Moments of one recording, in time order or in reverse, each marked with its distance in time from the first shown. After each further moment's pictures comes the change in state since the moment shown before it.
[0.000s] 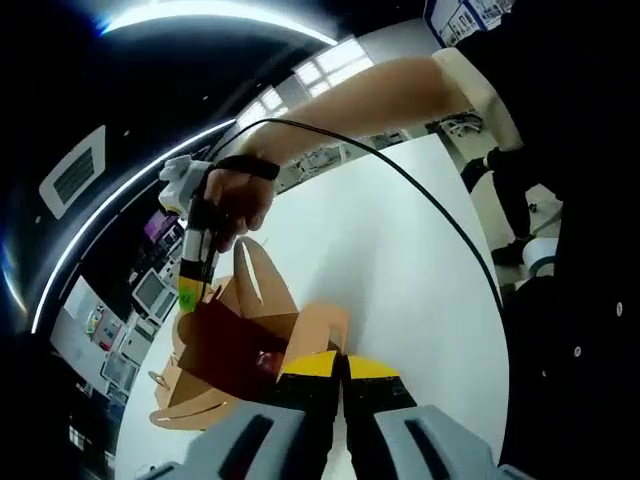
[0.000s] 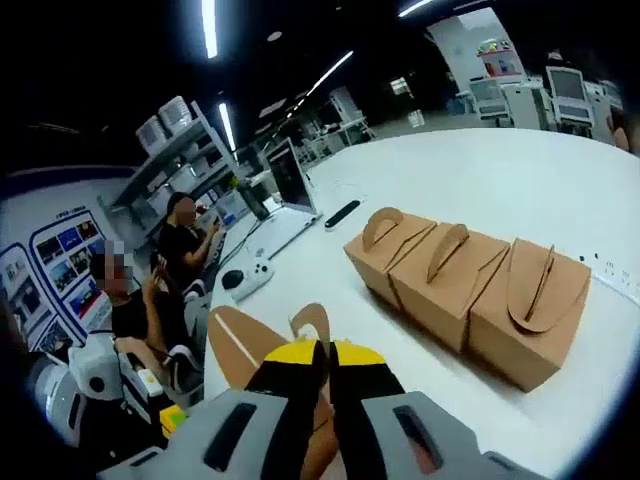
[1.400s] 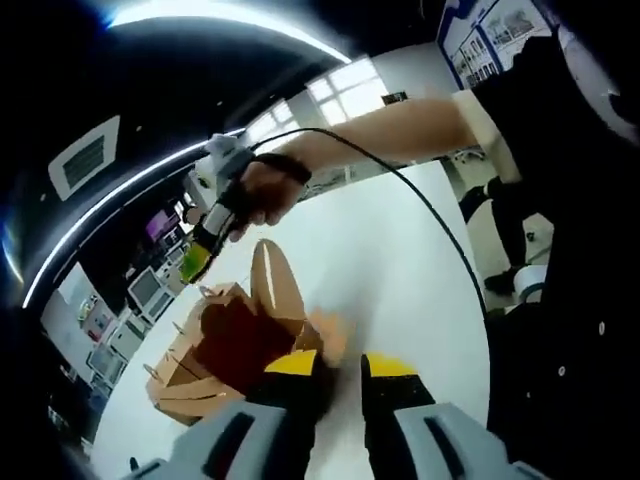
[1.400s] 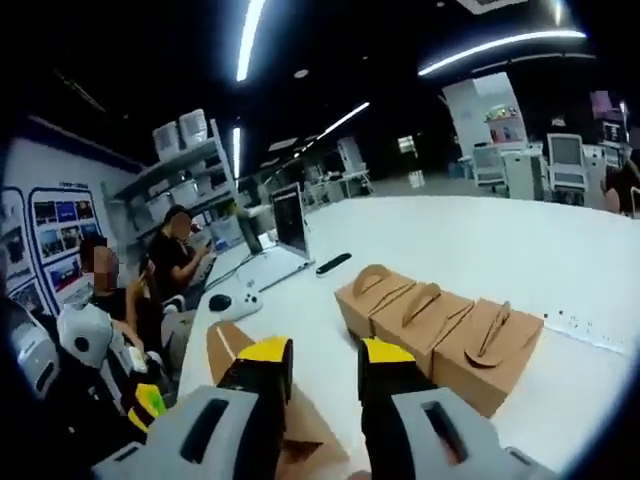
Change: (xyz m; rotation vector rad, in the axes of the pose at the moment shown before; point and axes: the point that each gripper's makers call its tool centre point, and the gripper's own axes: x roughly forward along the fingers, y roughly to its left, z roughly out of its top) left arm -0.024 -0.001 0.008 -0.097 -0.111 -0.012; right arm -0.054 0.022 0.025 -0.190 -0.253 -0.080
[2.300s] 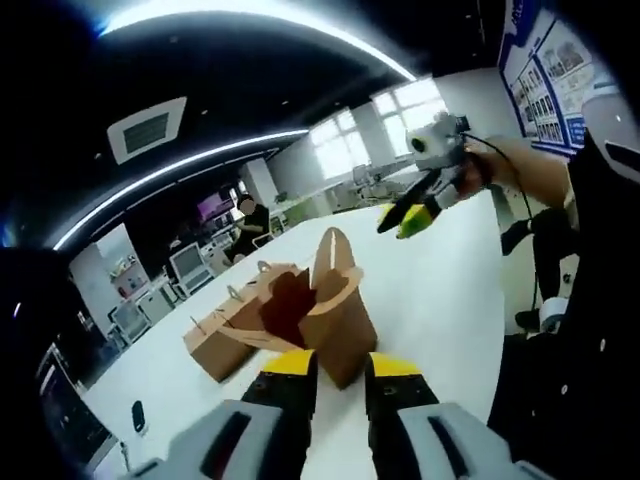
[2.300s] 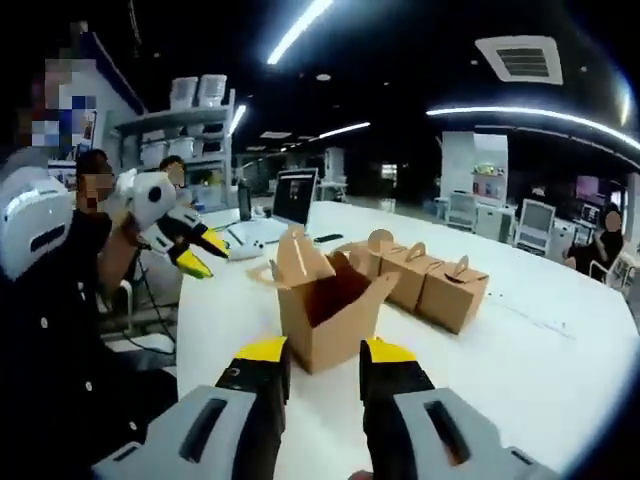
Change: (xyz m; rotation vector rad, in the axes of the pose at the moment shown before) left arm -0.046 0.032 -0.031 -0.171 -0.031 0.206; right arm -0.112 0.088 -0.120 -0.309 0.031 -0.229
